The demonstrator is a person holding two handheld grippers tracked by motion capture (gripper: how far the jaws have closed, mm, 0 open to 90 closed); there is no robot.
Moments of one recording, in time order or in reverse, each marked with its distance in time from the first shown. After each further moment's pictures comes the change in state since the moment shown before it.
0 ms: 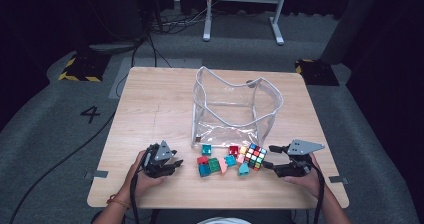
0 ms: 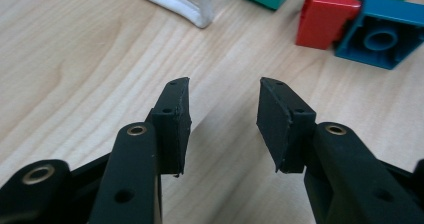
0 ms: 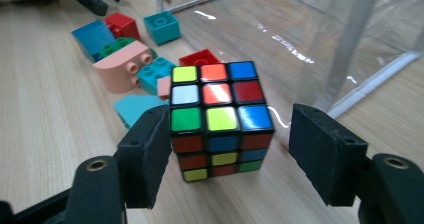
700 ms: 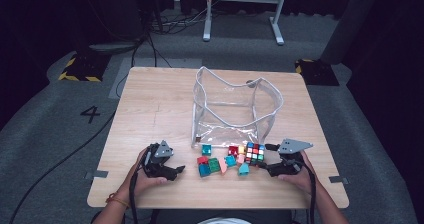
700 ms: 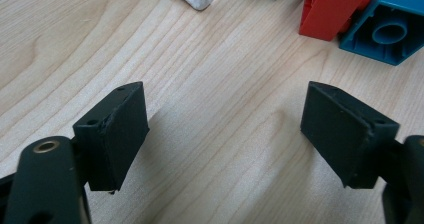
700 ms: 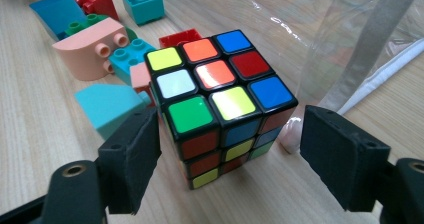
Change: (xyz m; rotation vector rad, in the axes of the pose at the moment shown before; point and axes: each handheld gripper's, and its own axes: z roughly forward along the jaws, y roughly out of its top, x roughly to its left) left arm 0.008 -0.001 0.007 0.037 -0.019 -0.035; right arm -0.006 -0.005 0.027 0.041 -0.038 -0.019
